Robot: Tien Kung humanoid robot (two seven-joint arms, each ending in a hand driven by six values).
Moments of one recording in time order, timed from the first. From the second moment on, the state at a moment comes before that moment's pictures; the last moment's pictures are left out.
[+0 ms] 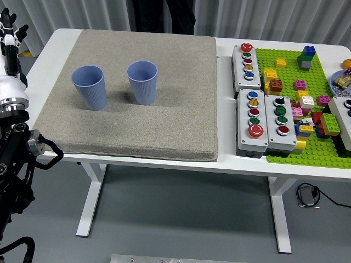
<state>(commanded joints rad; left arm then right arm) -0.38 0.12 -1.60 -1.14 1.18 0.24 -0.39 0.15 -0.08 1.01 0.18 -0.40 0.04 -0.14</state>
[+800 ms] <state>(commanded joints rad) -0.40 0.12 -1.60 -1.15 1.18 0.24 -0.39 0.16 -0.07 1.02 0.18 -0.40 0.04 -0.14</state>
